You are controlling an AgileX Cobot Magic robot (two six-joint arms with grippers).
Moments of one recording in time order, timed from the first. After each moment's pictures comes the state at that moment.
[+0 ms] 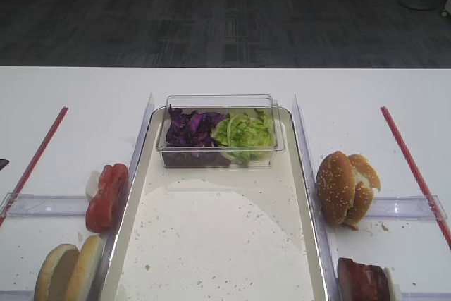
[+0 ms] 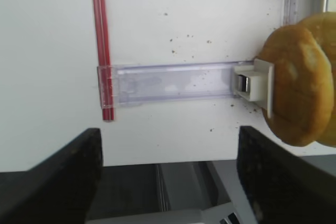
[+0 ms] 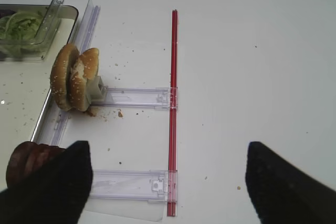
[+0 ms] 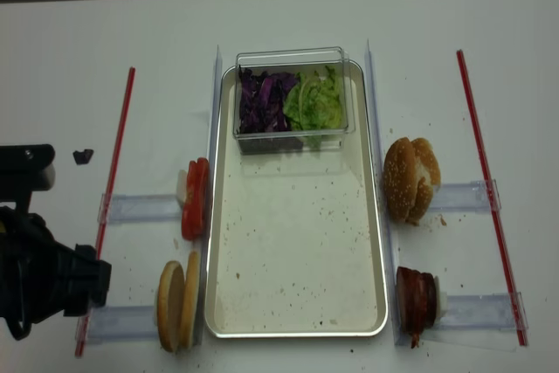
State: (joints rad) left arm -0.01 1.00 -0.62 -0.06 1.09 -0.01; right arm -0.01 -0.02 -0.48 0.06 1.13 -0.05
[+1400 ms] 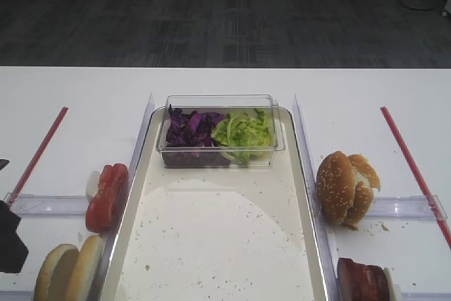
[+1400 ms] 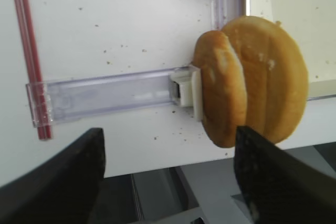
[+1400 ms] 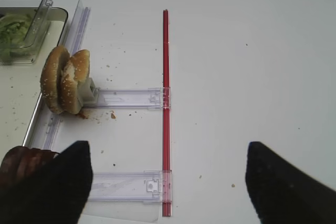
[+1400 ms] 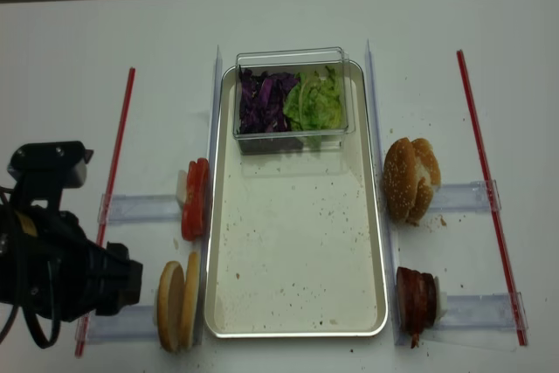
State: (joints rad) left arm -0.19 1.00 -0.62 -0.14 1.04 -0.10; right arm -0.05 -0.02 -0.48 0.05 1.13 -0.05
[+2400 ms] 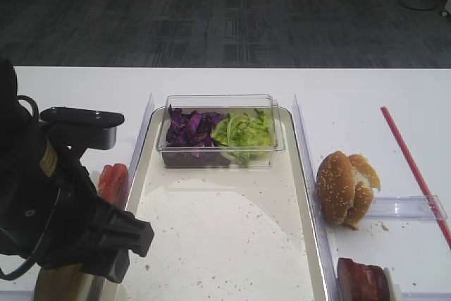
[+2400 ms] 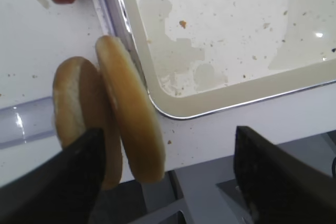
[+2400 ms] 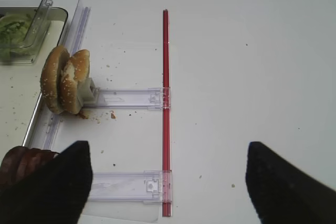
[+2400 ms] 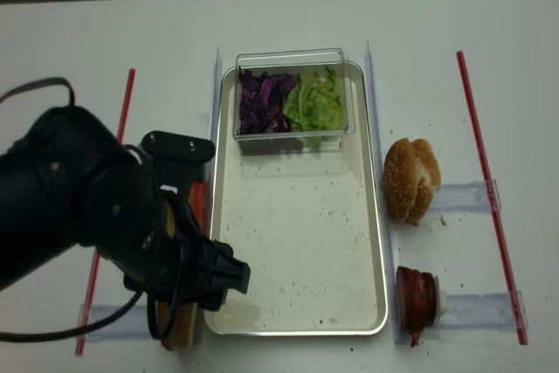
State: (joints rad) left arm -0.71 1.33 -0.82 0.00 0.98 -0.52; right arm -0.05 -0.02 -0.48 0.05 1.13 -0.05
